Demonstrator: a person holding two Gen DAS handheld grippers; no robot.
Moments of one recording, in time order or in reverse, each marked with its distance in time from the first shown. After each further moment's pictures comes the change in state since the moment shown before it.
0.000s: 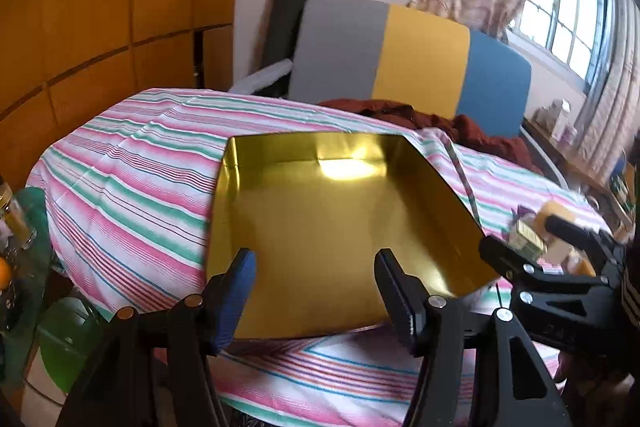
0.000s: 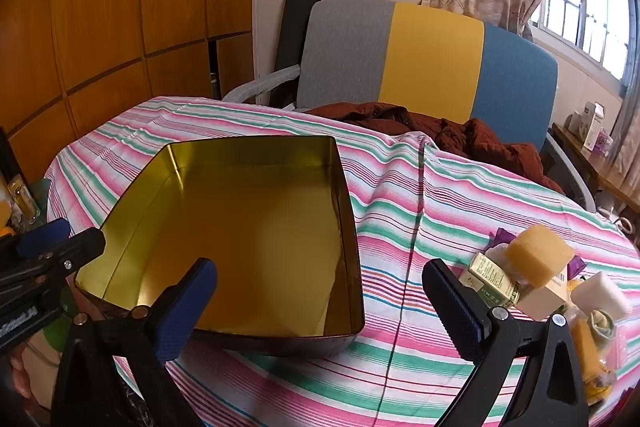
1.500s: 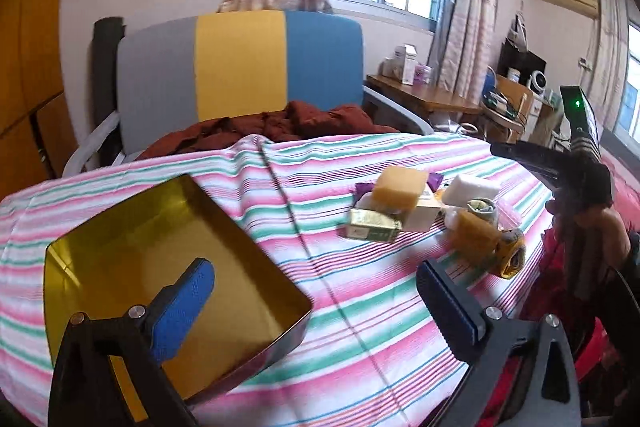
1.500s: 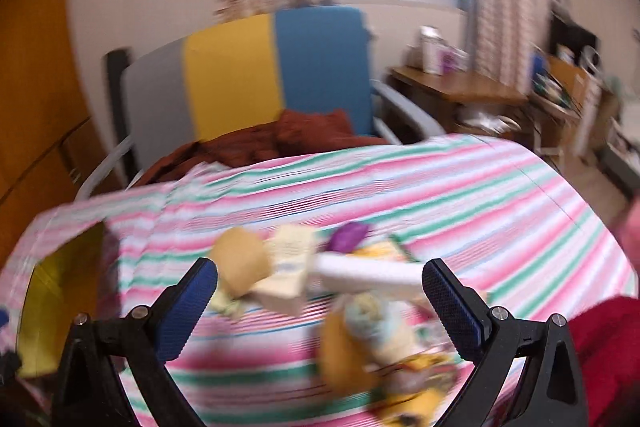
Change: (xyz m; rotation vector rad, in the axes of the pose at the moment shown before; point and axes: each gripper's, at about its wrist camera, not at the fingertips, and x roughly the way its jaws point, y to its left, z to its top) left arm -0.004 -0.152 0.020 0.413 -0.019 -0.443; right arm -0.080 -0.290 -0.041 0.512 -0.053 -0.362
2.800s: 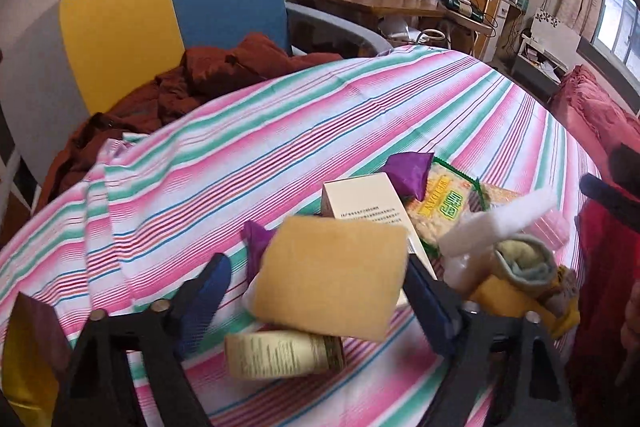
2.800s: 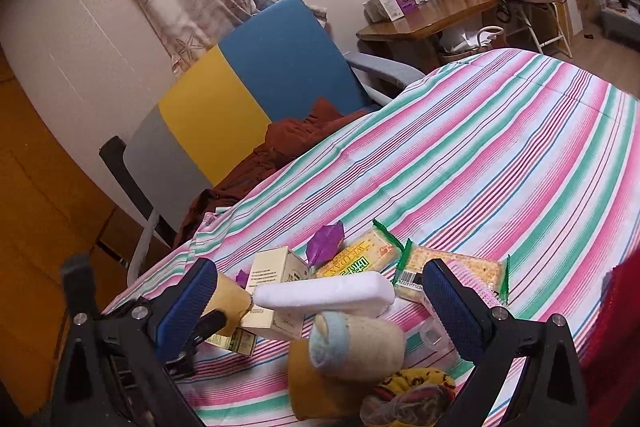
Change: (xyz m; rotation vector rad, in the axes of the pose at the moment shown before) left arm 0.238 -0.107 0.082 0.212 0.323 -0.132; right arm 0.029 -0.081 -0.003 0.350 0.051 0.224
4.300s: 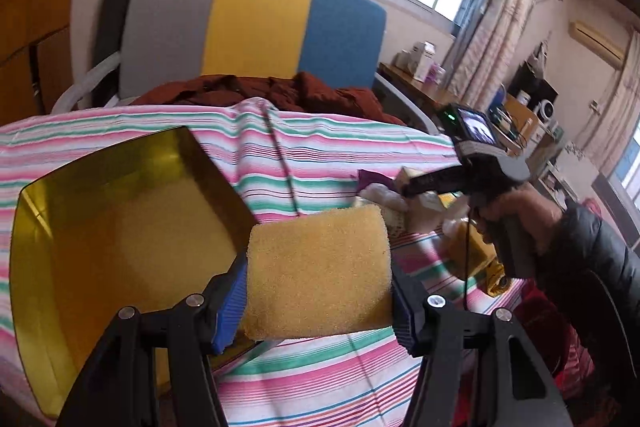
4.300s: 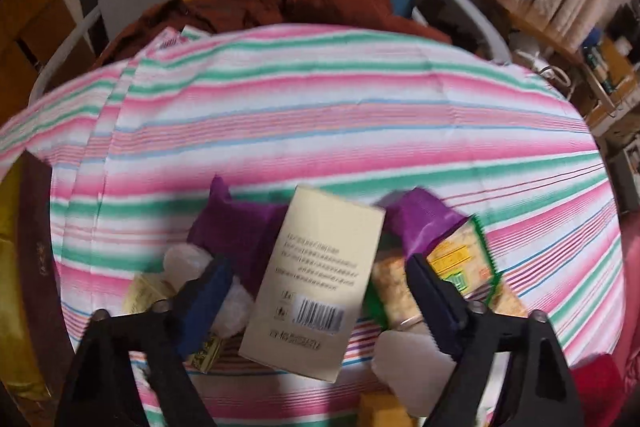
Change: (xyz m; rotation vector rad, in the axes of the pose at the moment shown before) left arm -0.191 0.089 -0.182 -0.413 -0.255 0.027; right arm 0.181 0.120 -0.030 -0.513 0.528 -0.373
